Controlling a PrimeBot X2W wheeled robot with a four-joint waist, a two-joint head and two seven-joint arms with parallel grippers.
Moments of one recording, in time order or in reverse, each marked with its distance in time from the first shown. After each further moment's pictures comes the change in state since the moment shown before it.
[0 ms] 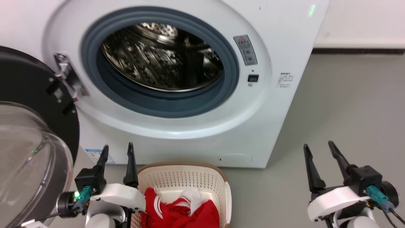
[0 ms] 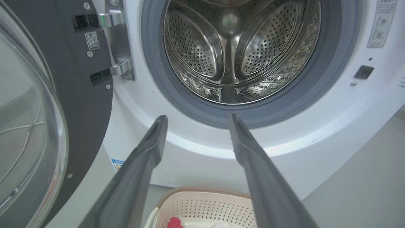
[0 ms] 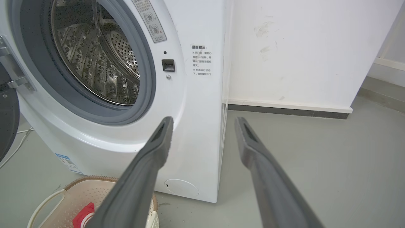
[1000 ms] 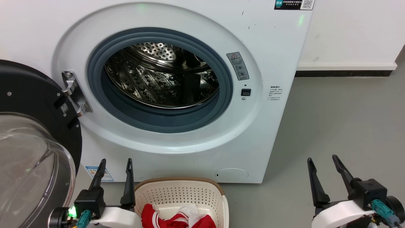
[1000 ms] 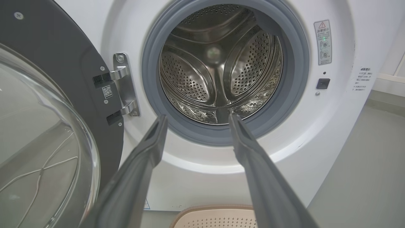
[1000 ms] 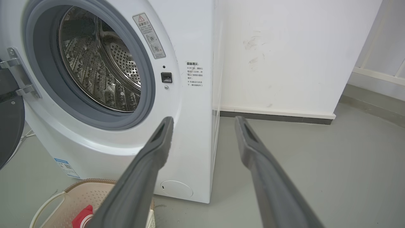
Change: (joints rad) left arm 0.174 0.030 -0.018 -0.229 0.101 0.007 0.000; right arm 0.116 0.000 -0.017 -0.125 -0.004 0.000 0.071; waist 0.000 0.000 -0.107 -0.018
